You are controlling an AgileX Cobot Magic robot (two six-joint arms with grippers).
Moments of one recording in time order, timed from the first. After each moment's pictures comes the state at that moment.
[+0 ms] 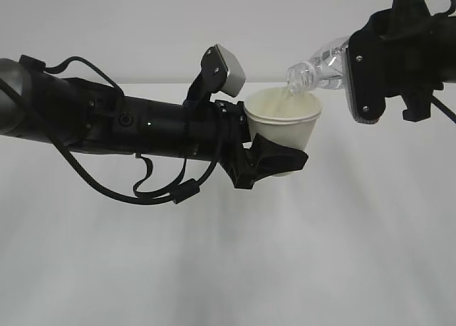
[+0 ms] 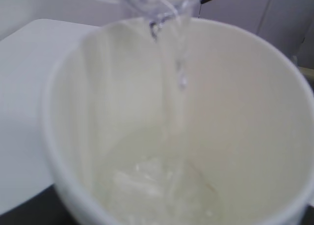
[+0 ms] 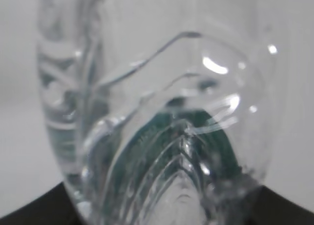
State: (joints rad) left arm -0.57 2.01 -1.16 1.24 -0.85 -0.88; right arm 0.31 1.46 -0.93 -1.81 0.16 0.08
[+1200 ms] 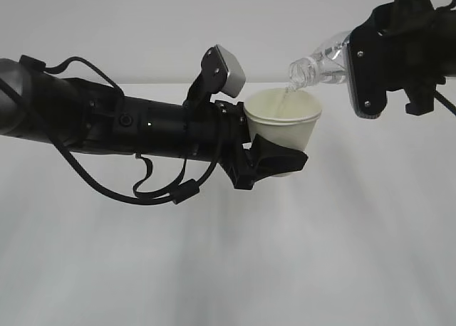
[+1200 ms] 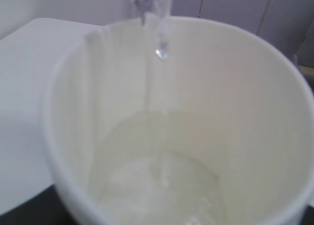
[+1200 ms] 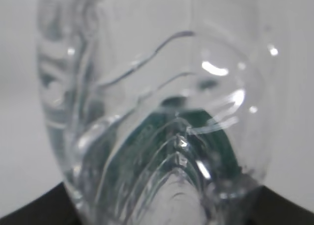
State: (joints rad) left arm -0.57 2.01 -1.16 1.24 -0.85 -0.88; right arm 0.31 1.46 -0.94 -1.81 0.18 0.06
